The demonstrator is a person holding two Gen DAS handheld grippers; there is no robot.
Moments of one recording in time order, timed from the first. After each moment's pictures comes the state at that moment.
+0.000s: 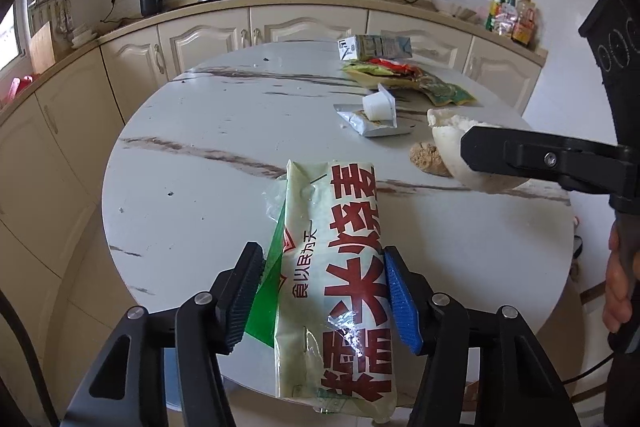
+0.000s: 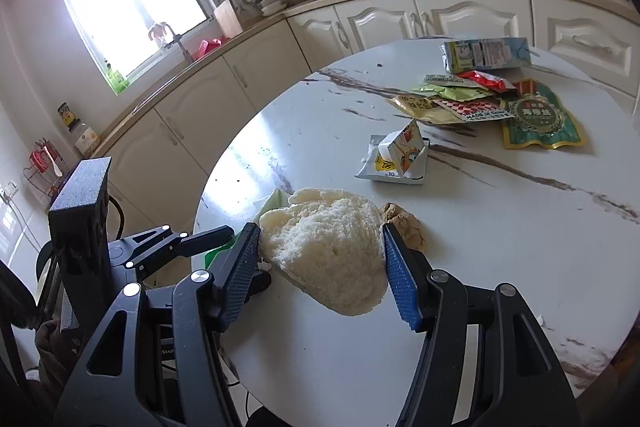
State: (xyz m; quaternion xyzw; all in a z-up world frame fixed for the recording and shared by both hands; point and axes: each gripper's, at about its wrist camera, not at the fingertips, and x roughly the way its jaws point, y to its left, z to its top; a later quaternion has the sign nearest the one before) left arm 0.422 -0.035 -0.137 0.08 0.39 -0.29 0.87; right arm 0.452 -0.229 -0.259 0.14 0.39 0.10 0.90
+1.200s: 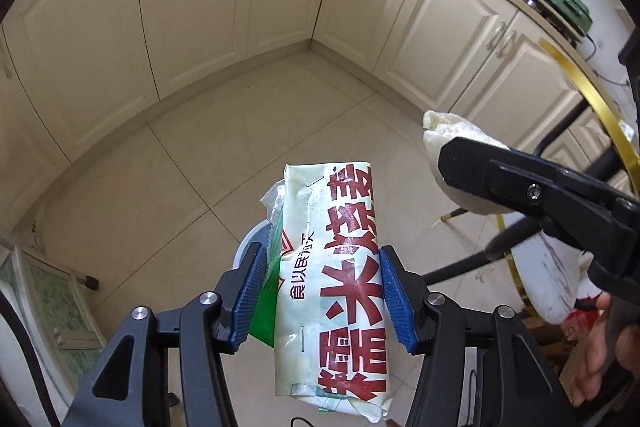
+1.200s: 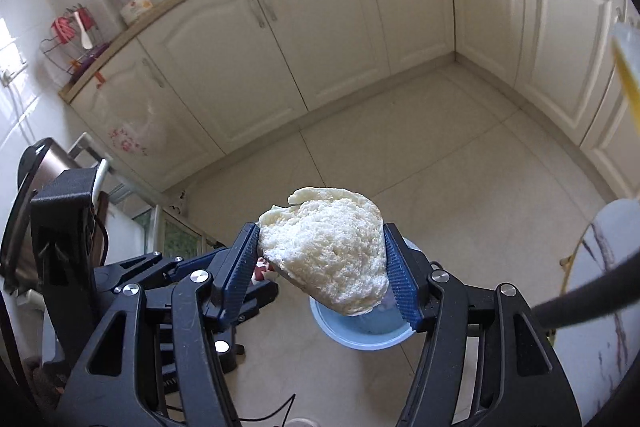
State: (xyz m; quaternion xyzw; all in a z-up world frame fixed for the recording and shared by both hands) left arm 0.512 0.293 -0.284 -0.13 0.50 -0.03 0.86; right arm 0.627 0.122 -0.419 0.02 0.49 0.26 0.83
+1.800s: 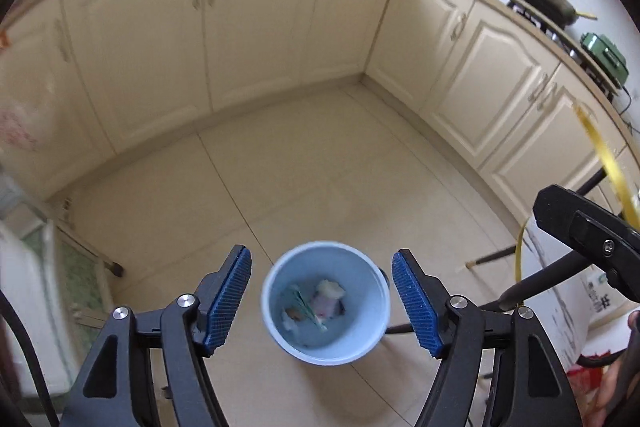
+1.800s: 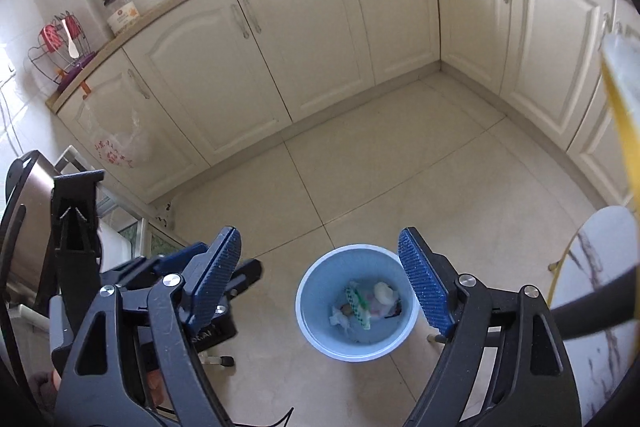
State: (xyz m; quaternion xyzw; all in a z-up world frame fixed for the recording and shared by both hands) left arm 0.543 0.304 -0.249 -0.14 0.44 0.07 0.88; right arm 0.613 0.118 -0.380 -0.01 0.46 0.23 0.86
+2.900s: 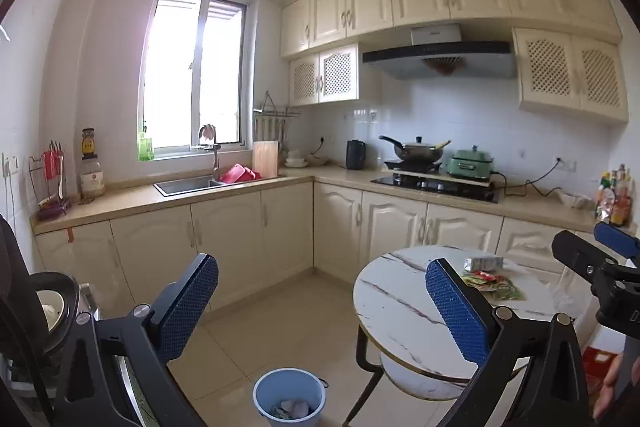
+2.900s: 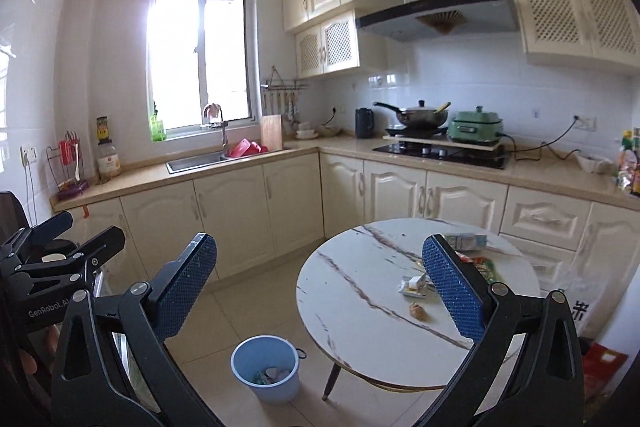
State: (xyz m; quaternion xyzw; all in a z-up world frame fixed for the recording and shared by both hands) left arm 0.165 0.083 -0.015 -0.02 0.10 0.04 0.99; right arm 0.226 -0.105 -0.033 0.00 0.14 0.07 0.99
